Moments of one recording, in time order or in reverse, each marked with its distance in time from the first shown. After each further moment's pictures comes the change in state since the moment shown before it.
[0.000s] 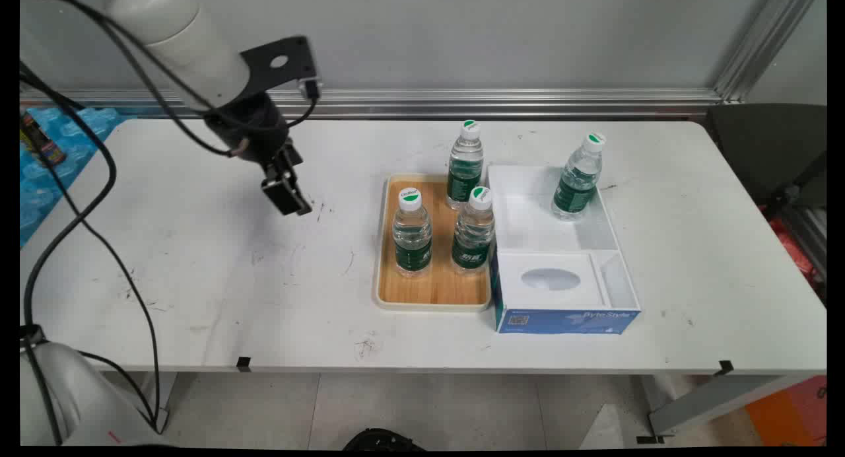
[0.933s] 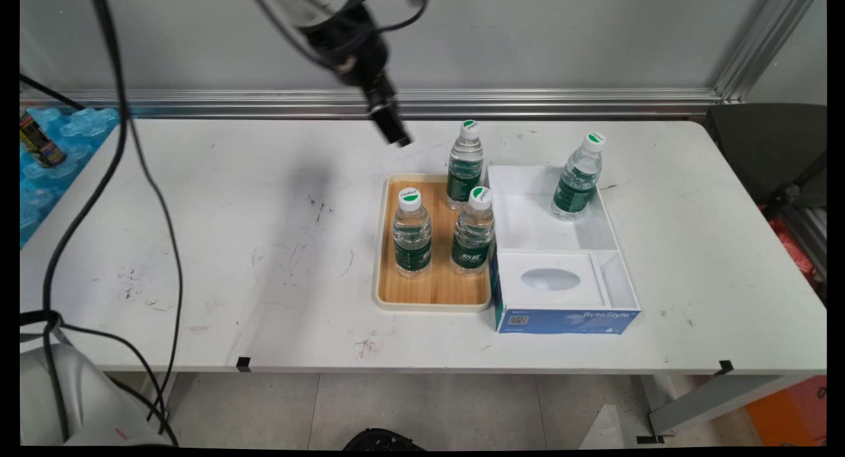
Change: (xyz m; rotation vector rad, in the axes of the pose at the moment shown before) arm 0.126 -0.017 -0.036 0.028 0.191 0.037
